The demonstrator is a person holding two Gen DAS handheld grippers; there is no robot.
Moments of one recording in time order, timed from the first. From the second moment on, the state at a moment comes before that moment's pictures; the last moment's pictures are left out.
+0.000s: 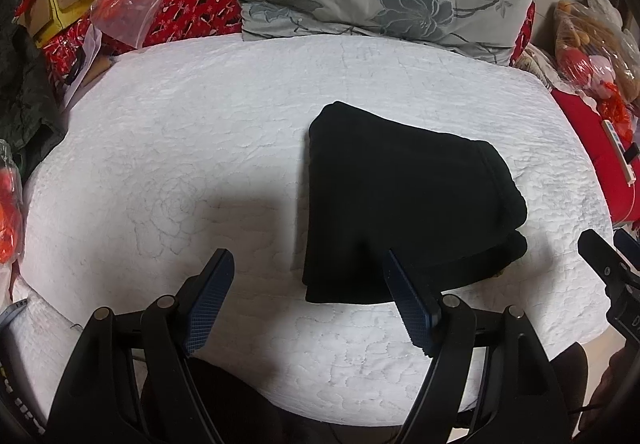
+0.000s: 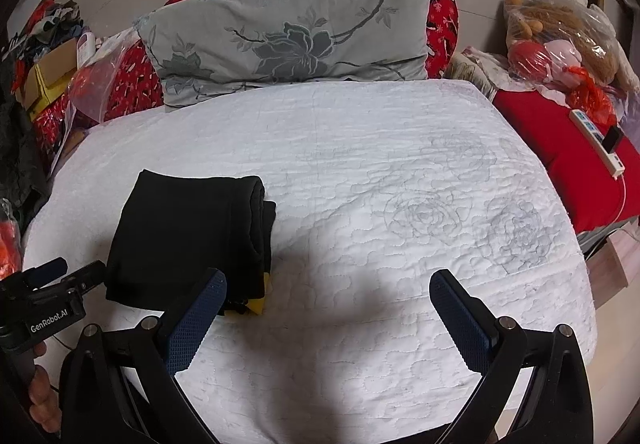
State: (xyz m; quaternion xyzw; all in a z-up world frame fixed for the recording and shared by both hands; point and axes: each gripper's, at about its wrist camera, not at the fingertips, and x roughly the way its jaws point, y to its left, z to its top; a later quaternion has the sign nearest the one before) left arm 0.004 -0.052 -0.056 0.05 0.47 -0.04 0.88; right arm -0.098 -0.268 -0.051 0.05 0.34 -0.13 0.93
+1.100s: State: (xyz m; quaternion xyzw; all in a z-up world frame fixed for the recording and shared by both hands) left arm 0.012 -0.053 -0.053 0.04 0.47 -0.06 0.88; right arm -0.087 -0.272 -0.050 0.05 0.35 -0.13 0.93
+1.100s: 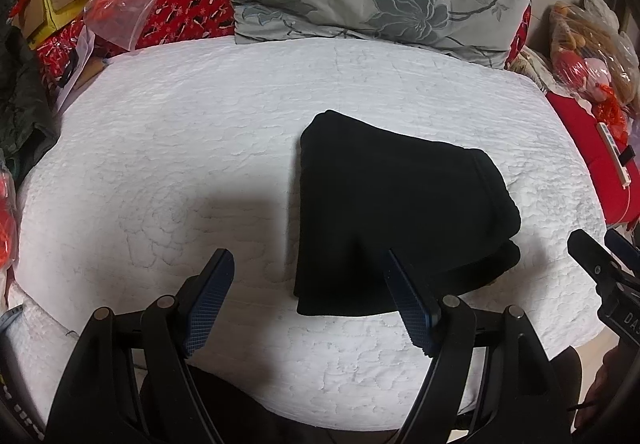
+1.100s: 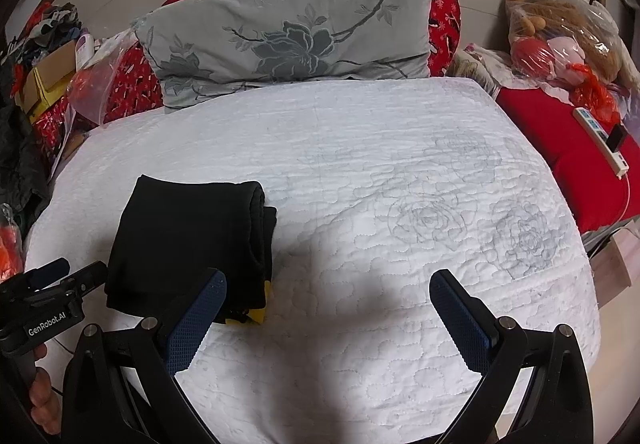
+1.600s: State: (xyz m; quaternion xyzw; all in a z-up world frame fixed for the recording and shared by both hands) left arm 0.062 -0.033 -0.037 0.00 0.49 -0.06 0.87; right arm -0.061 -0.285 -0.043 0.08 0.35 -0.11 0.93
